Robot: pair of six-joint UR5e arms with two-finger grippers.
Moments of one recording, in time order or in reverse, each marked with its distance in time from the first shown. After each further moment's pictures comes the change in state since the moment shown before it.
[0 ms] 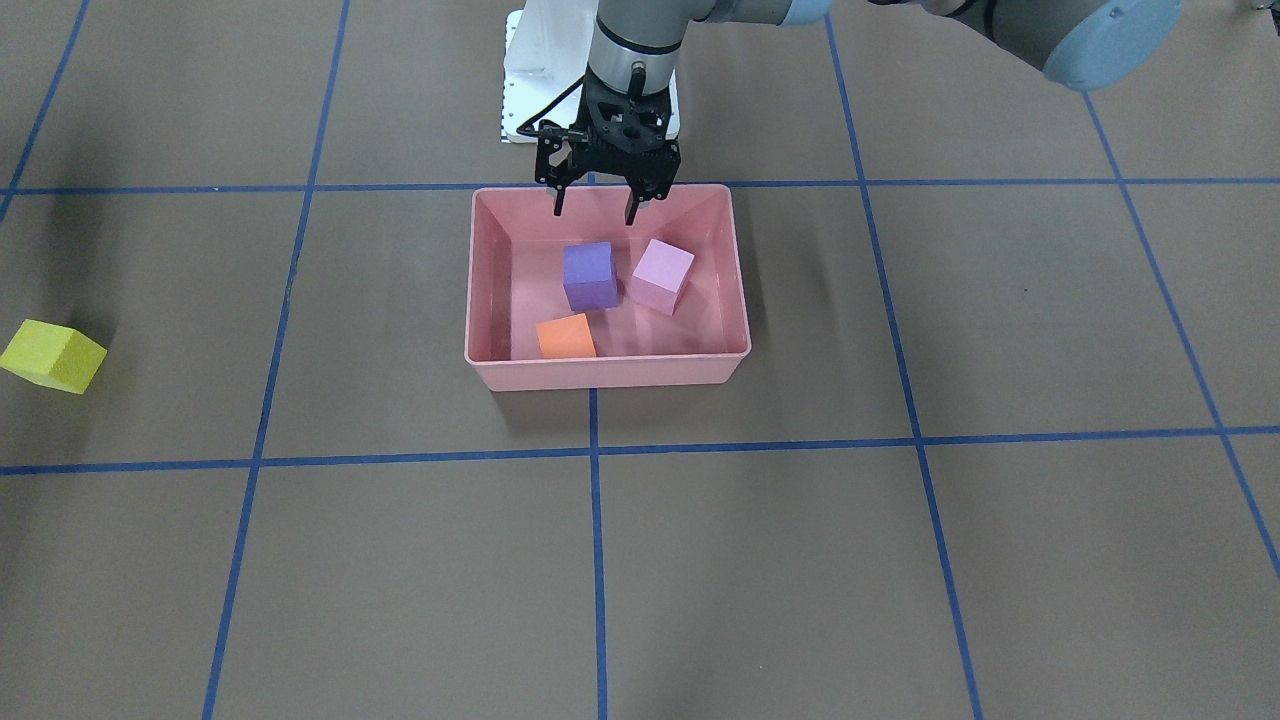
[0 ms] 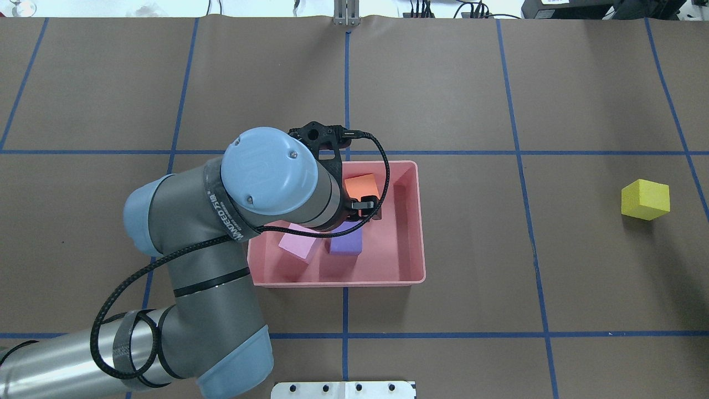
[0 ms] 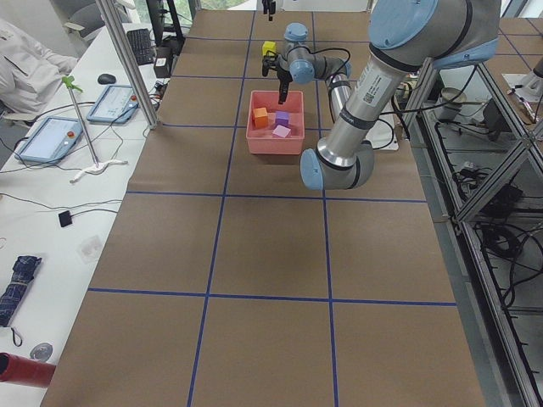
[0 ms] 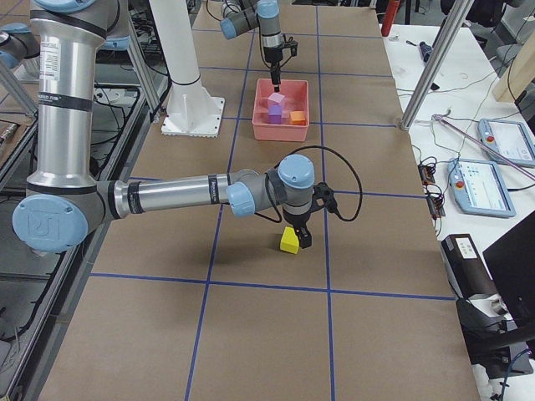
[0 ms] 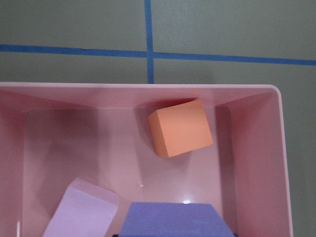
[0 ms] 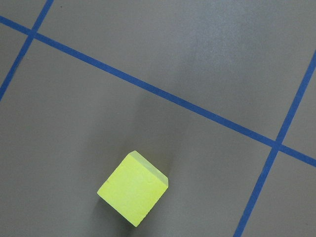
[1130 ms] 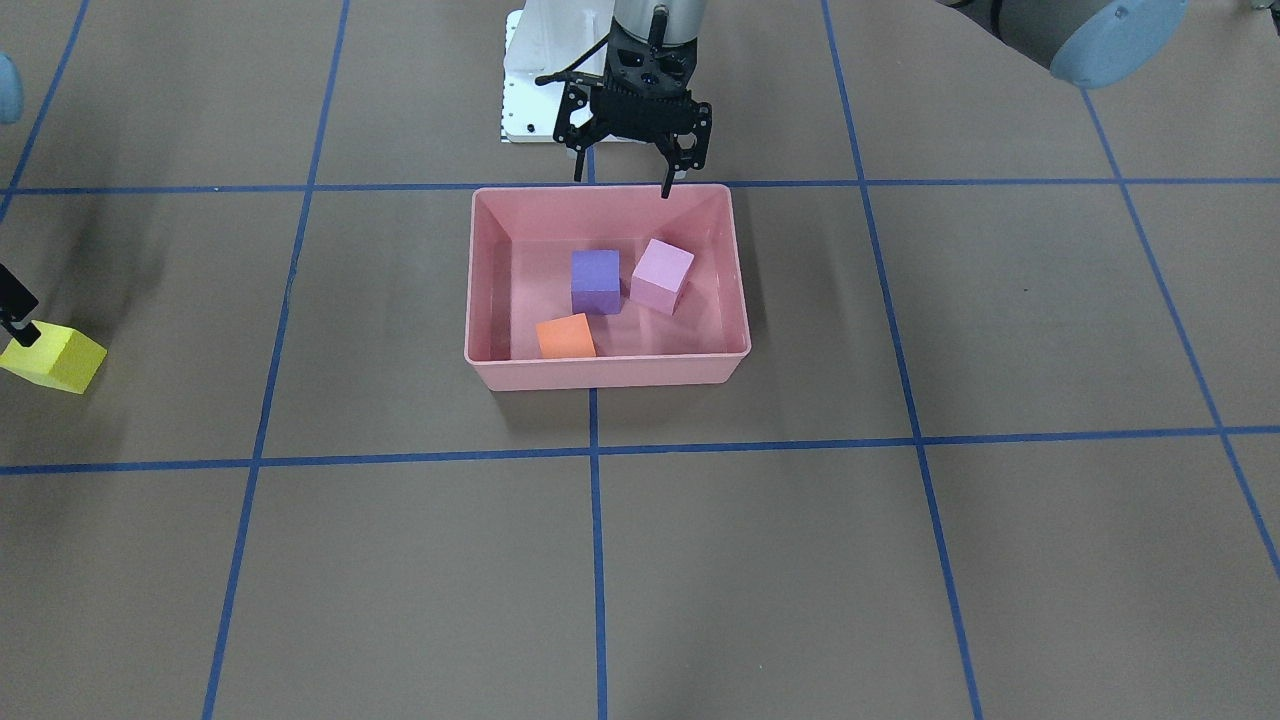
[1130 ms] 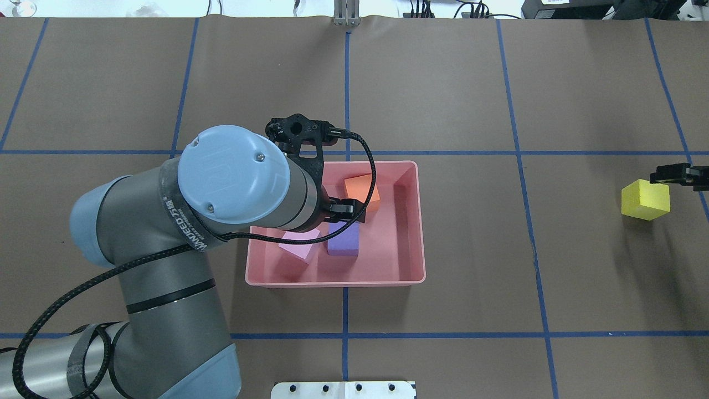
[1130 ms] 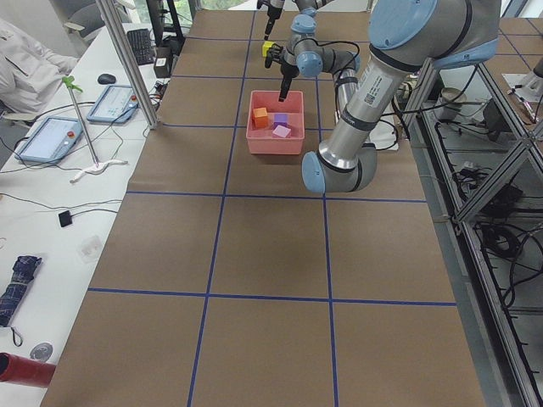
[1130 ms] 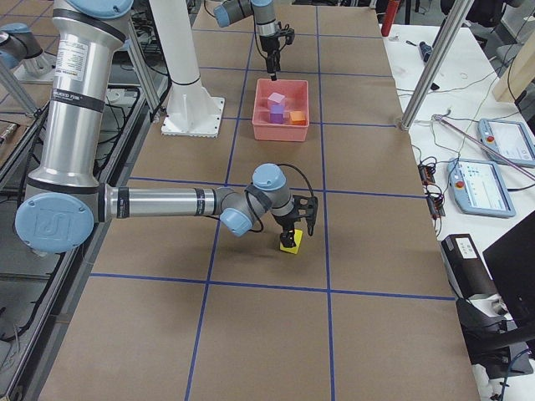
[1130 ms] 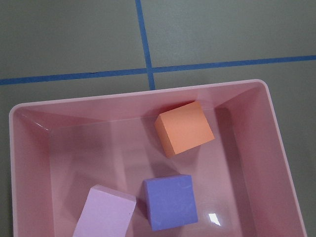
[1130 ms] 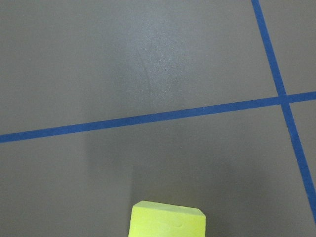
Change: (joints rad) left arm -0.008 0.029 -0.122 0.121 0.030 0.126; right arm -0.300 -0.068 -0.090 0.513 -0.335 0.924
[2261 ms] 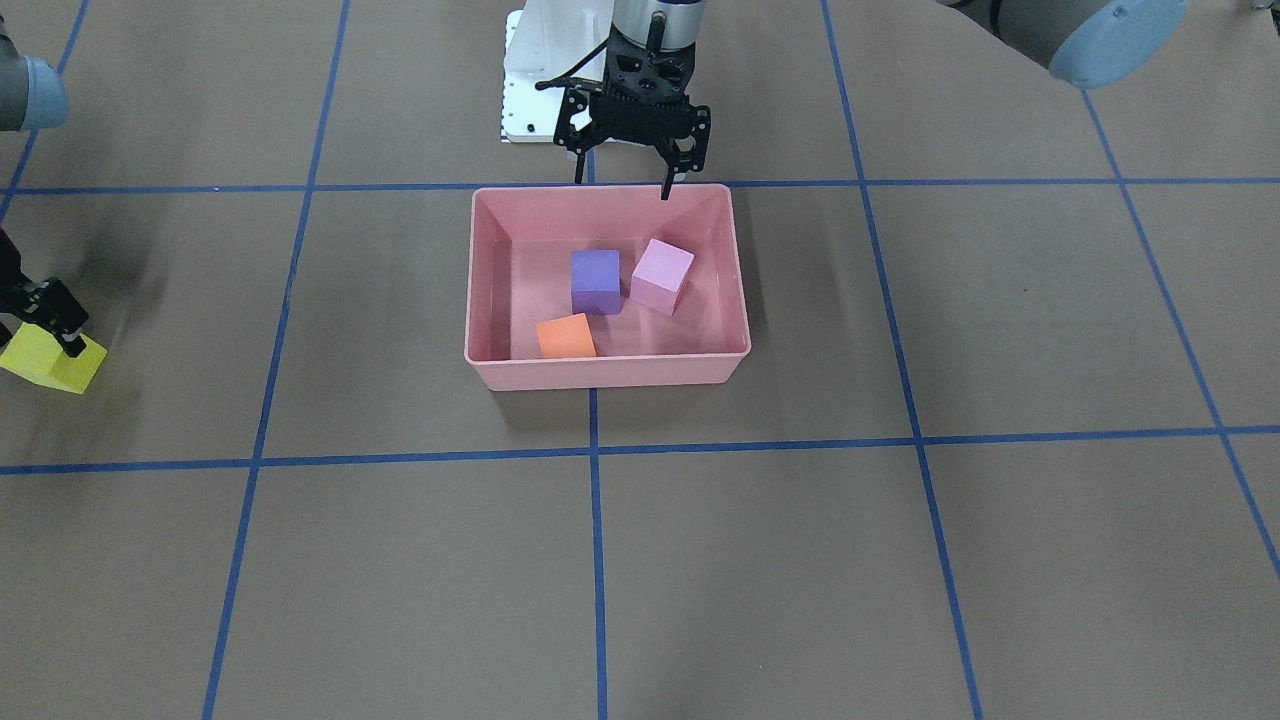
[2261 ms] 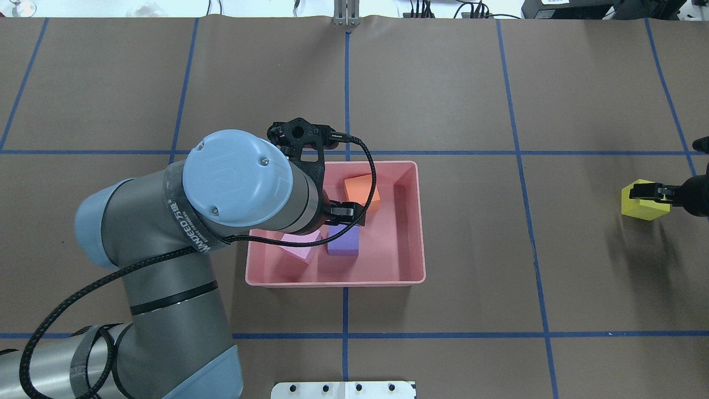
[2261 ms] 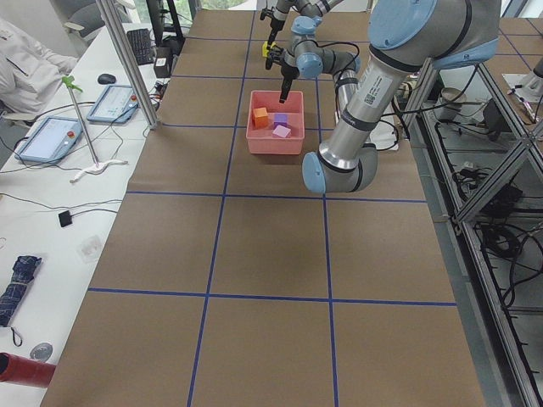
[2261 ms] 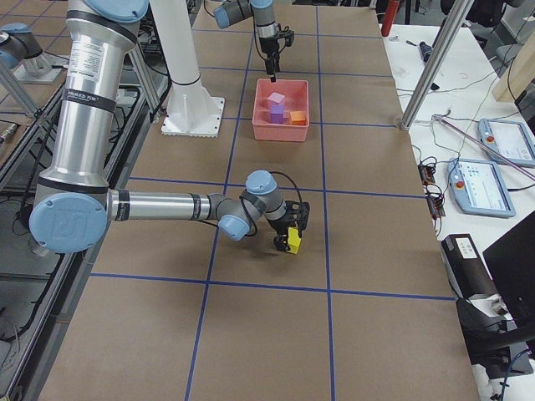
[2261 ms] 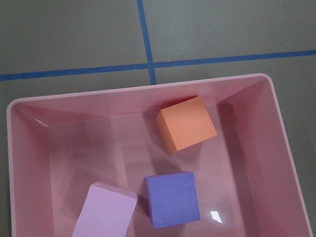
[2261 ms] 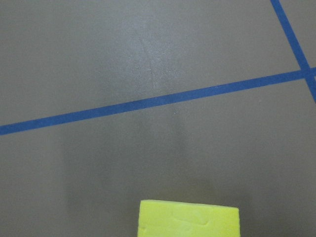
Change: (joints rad) left arm 0.004 0.003 0.007 -0.002 0.000 0.000; right arm -0.138 -0.015 -0.055 0.079 -0.138 0.083
